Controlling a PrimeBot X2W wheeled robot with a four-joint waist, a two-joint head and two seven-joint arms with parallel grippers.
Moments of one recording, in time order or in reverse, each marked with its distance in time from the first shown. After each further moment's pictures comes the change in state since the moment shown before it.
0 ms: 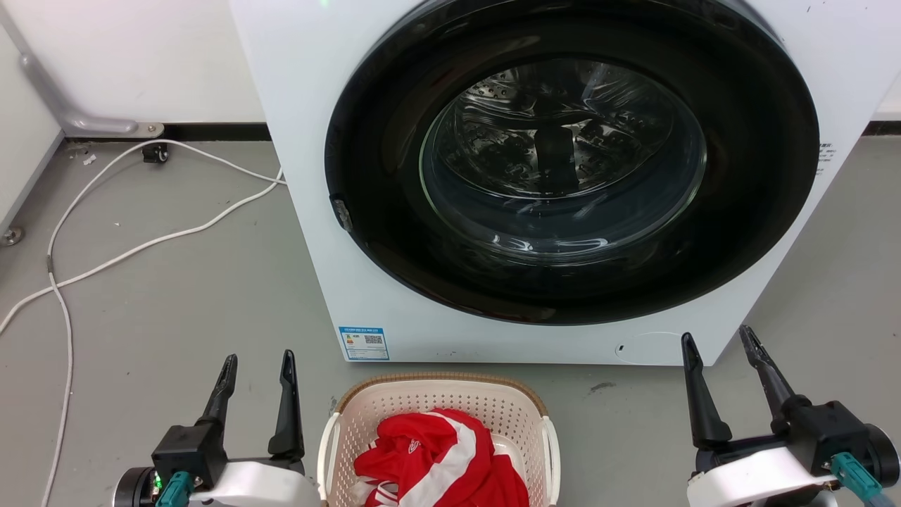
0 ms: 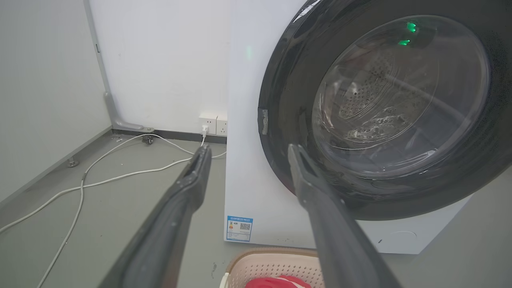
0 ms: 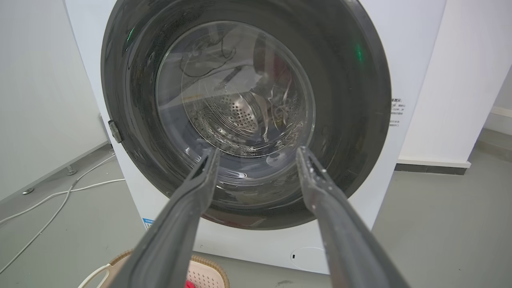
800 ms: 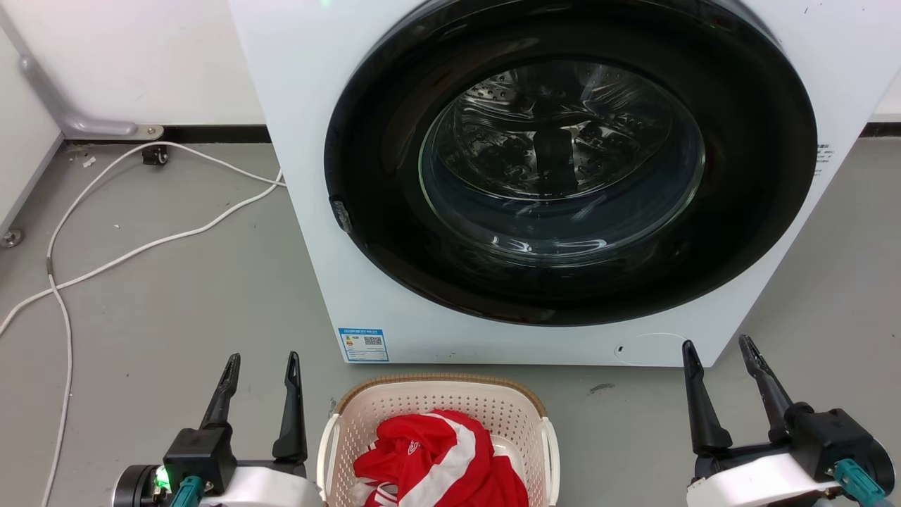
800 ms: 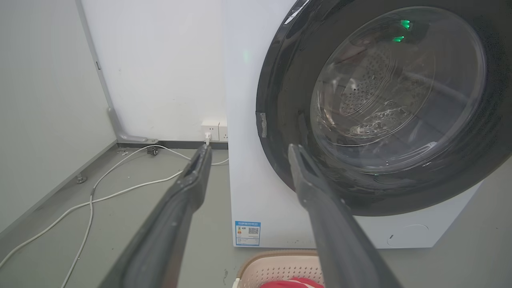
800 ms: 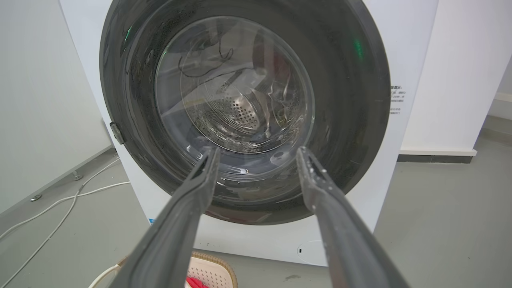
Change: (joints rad) left arm 0.008 0.000 -0.005 -0.008 0.078 0.013 -0.019; right arm 0.007 0.000 0.001 0.029 0.043 0.000 -0.021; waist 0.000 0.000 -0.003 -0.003
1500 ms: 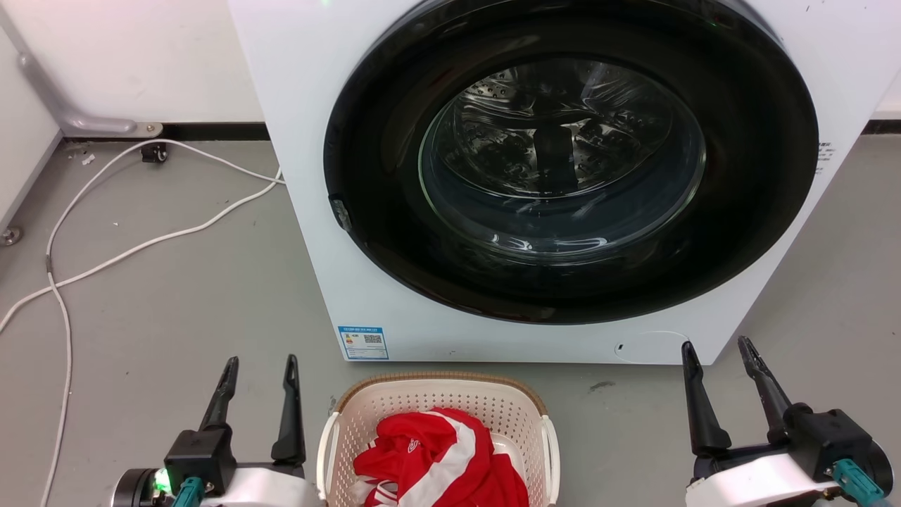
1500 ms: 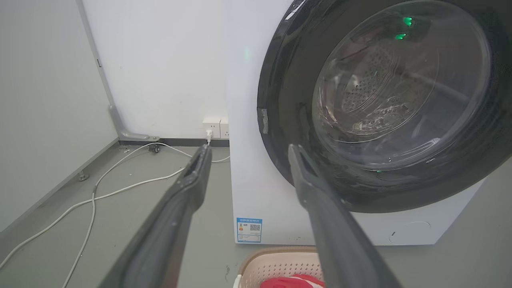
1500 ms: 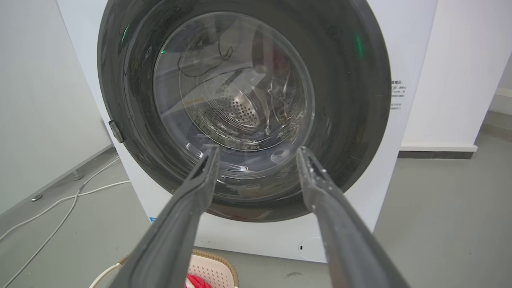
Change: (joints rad) left arm 0.000 0.000 -0.001 0.006 0.005 0.009 0.000; right arm 0.000 0.000 0.003 0.006 0.009 0.000 0.000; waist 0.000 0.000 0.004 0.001
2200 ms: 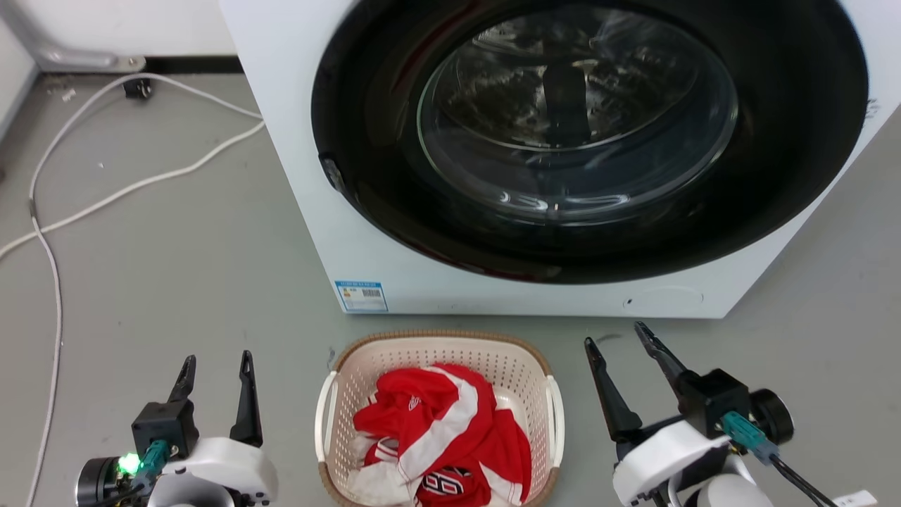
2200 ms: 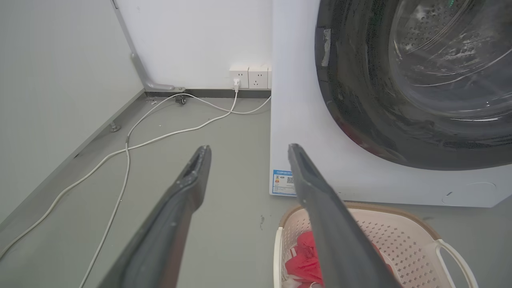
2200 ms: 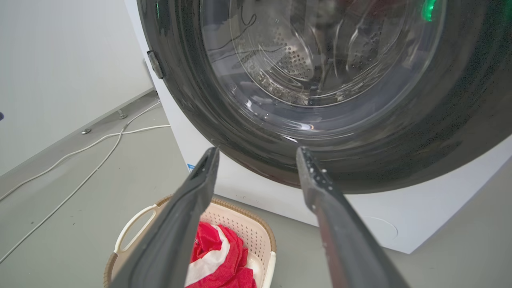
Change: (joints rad) left arm -0.130 0.039 0.121 0.243 0.028 -0.029 -0.003; right arm -0.169 -0.001 0.186 0.227 -0.036 0.000 0.000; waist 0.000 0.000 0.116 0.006
